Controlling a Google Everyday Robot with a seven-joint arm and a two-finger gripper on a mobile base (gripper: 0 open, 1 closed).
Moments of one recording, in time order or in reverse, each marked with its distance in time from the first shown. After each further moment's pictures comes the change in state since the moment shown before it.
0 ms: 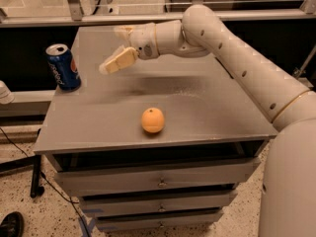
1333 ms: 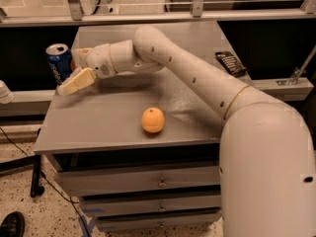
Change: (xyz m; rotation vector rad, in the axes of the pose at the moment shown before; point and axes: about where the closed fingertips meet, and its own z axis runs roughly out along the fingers) arm 0.026 0.039 0.127 -0.155 -0.016 0.047
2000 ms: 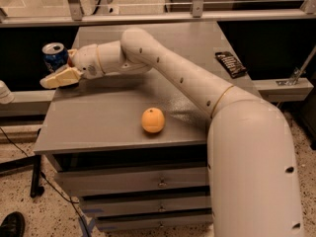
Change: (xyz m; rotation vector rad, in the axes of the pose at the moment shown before) arm -0.013 0.004 0.039 -0.042 -0.049 -0.022
